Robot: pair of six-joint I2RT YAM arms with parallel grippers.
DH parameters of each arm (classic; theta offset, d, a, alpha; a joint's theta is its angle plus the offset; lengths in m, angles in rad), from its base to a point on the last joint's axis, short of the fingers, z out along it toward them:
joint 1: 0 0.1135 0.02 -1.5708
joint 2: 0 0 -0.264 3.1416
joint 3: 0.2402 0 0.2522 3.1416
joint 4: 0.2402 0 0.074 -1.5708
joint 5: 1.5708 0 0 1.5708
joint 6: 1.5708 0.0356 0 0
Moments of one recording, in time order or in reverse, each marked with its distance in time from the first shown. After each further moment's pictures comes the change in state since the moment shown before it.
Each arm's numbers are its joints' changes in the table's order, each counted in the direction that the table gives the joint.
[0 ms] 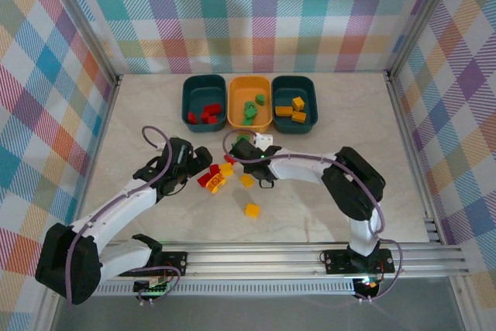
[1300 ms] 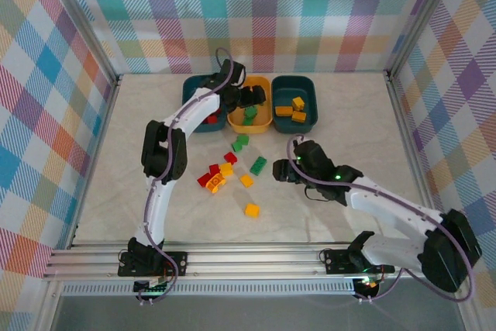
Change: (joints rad) left arm -0.002 1.178 1.424 0.240 0.374 0.322; right arm -0.163 -0.694 -0.483 -0.142 -0.410 -0.232
